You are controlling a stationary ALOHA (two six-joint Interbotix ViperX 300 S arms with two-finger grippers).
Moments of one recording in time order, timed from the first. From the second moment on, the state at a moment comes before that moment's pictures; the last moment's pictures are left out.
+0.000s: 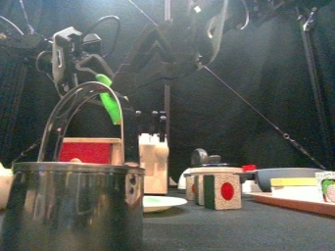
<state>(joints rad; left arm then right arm) 0.02 -0.39 1.03 -0.06 -0.28 -0.37 0.37 0.22 0.38 -1.58 0.43 1.69</state>
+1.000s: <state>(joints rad) 0.02 -0.47 1.09 -0.05 -0.27 -0.37 0.26 0.23 0.44 -0.97 0.30 1.69</state>
